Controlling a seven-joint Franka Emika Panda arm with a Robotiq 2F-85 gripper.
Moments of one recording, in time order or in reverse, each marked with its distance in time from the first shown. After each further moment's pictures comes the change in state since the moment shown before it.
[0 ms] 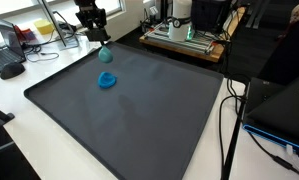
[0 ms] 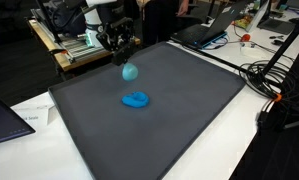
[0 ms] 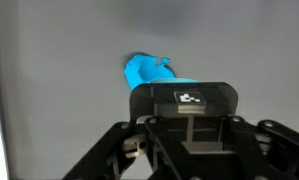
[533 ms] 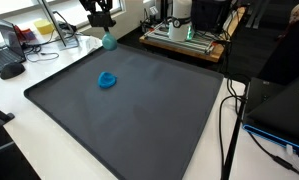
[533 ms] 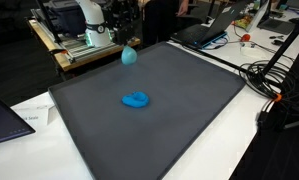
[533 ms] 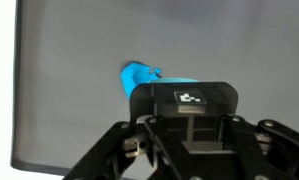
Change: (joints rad) arm 0.084 -0.125 0.001 0.009 -0.156 -0.157 0.082
